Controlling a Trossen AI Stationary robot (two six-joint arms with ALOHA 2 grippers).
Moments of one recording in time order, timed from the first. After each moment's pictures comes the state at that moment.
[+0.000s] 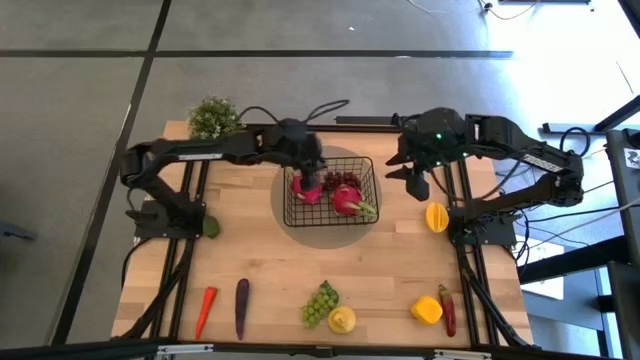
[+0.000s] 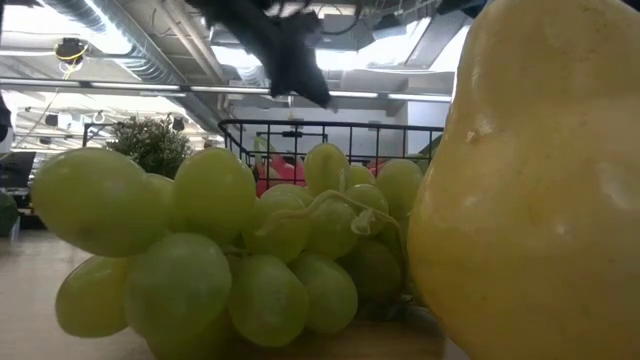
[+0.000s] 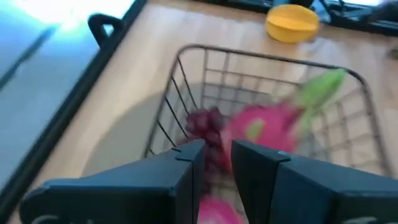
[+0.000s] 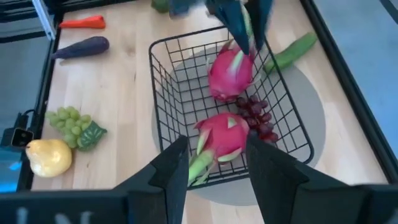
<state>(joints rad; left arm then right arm) 0.30 1.53 1.23 -0.26 0.03 -0.01 -0.19 1.21 1.52 -1.09 -0.13 0.01</state>
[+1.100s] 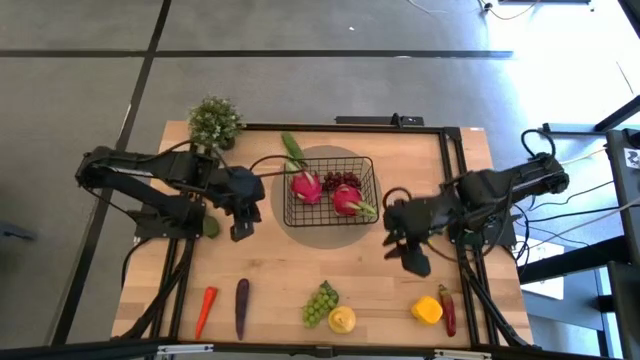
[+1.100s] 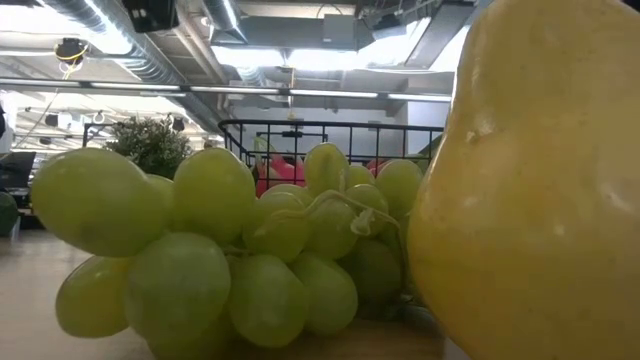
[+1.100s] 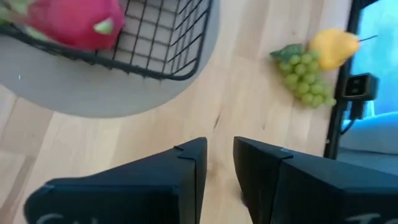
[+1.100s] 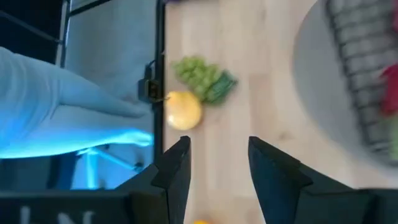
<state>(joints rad) -0.13 1.14 1.23 -1.00 0.03 -0.50 0.39 1.37 1.52 -1.03 -0.10 0.59</state>
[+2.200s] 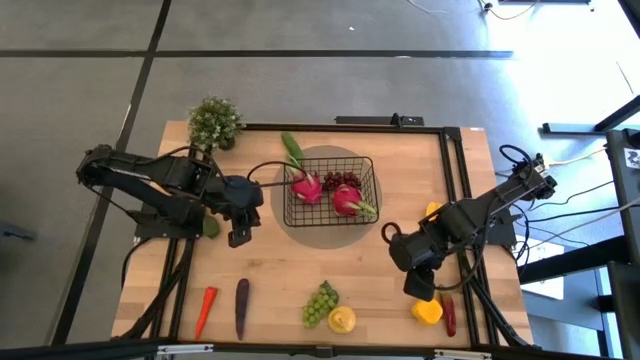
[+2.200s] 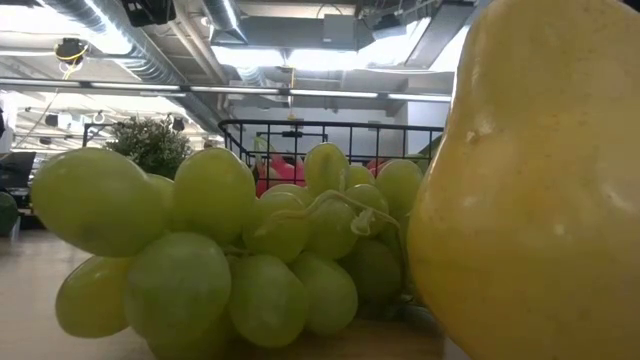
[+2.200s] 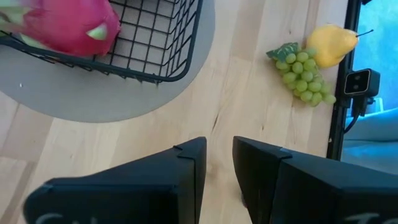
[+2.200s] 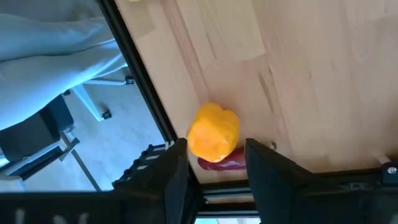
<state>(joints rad) -0.20 1.14 1.23 -0.99 -0.04 -0.51 0.52 1.51 1.52 -1.35 -0.29 0.93</state>
